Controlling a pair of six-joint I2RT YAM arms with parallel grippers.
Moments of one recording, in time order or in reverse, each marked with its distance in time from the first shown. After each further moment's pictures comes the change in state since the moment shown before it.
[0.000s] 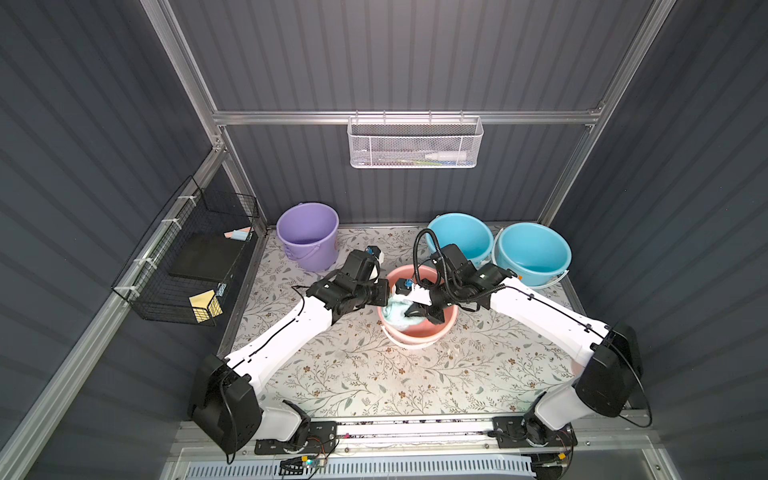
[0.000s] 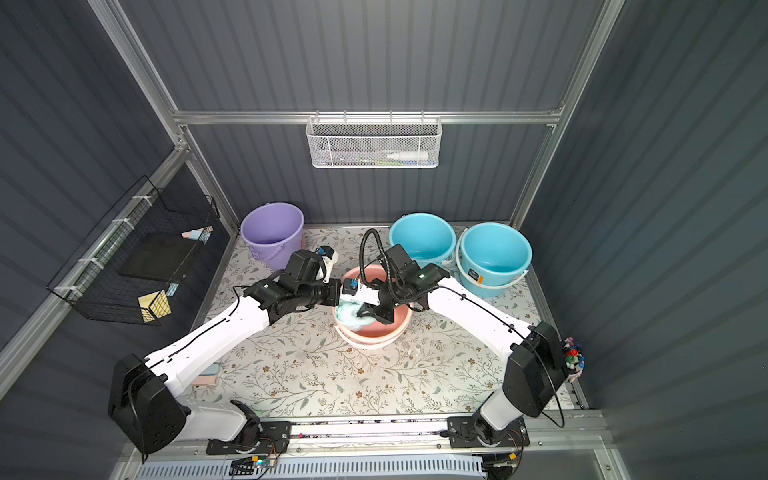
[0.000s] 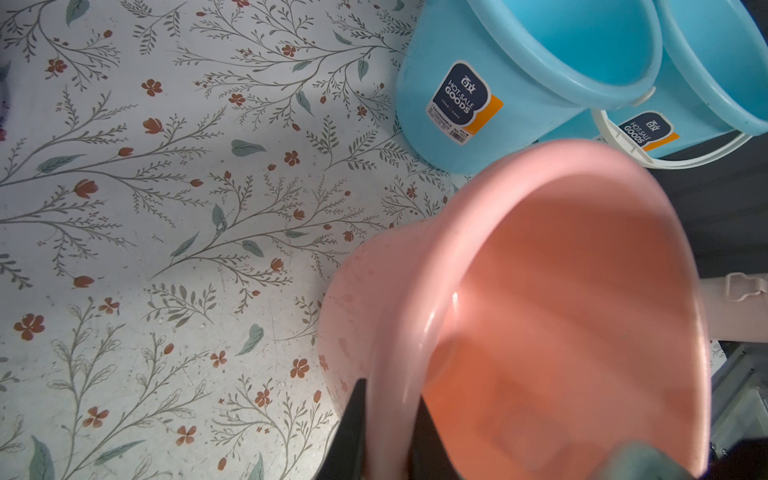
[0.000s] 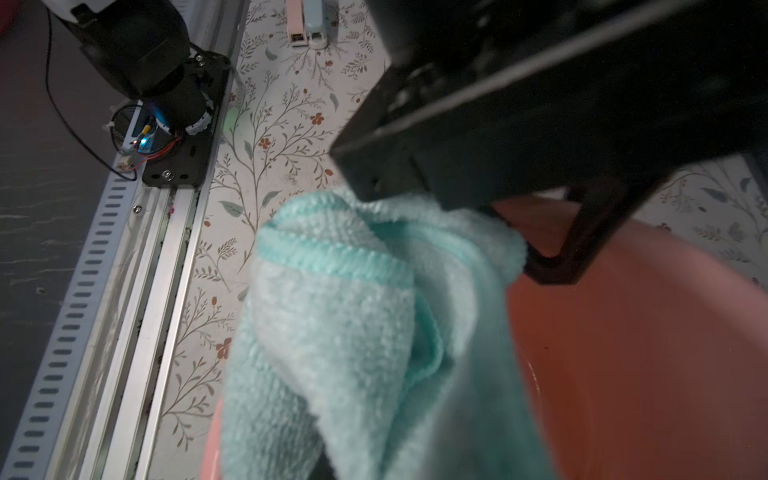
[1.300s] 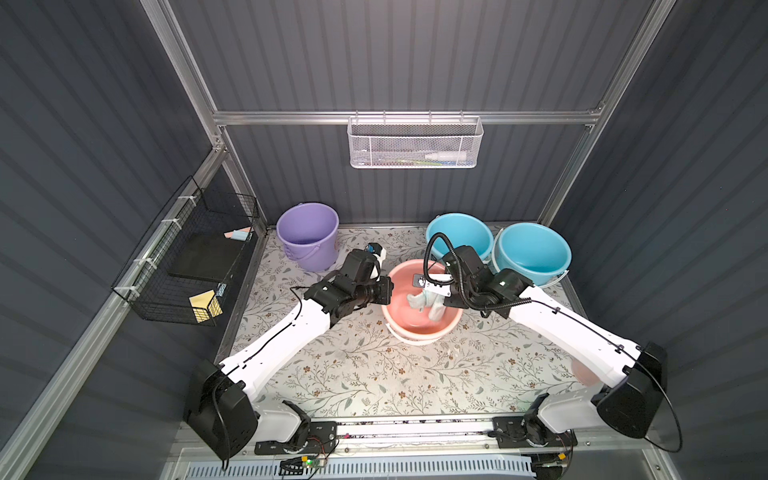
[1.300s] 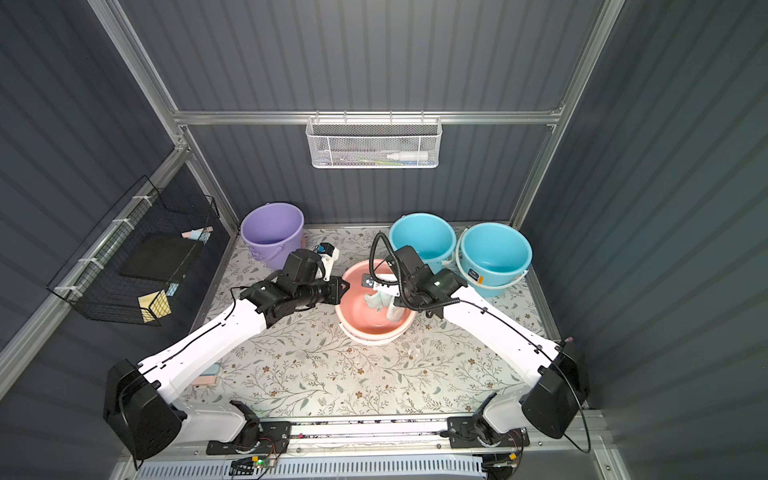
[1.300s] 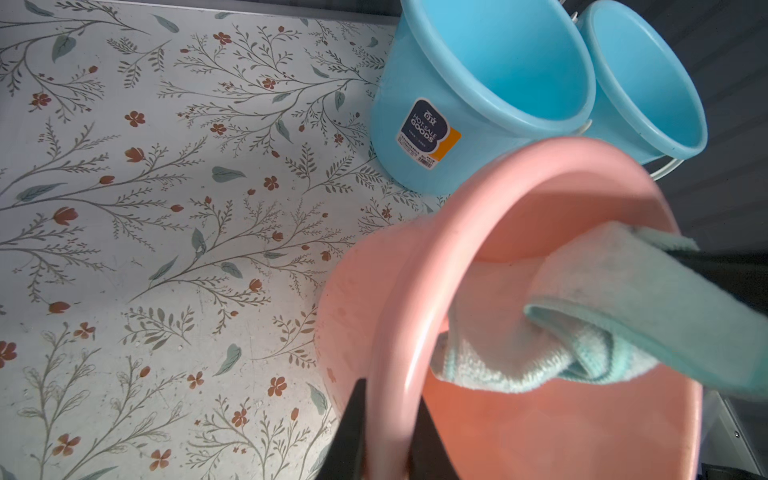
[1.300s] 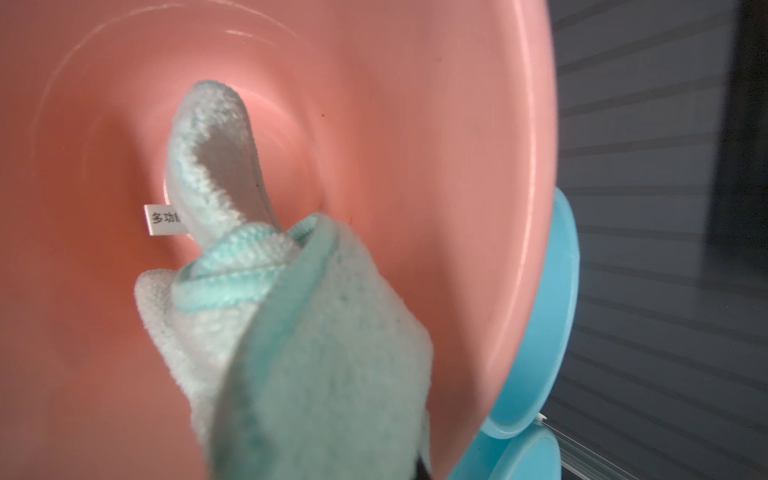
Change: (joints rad) left arm -0.012 -0.030 0.002 0.037 0.009 -0.018; right arm 0.011 -0.169 -0.033 -0.164 0.820 -0.178
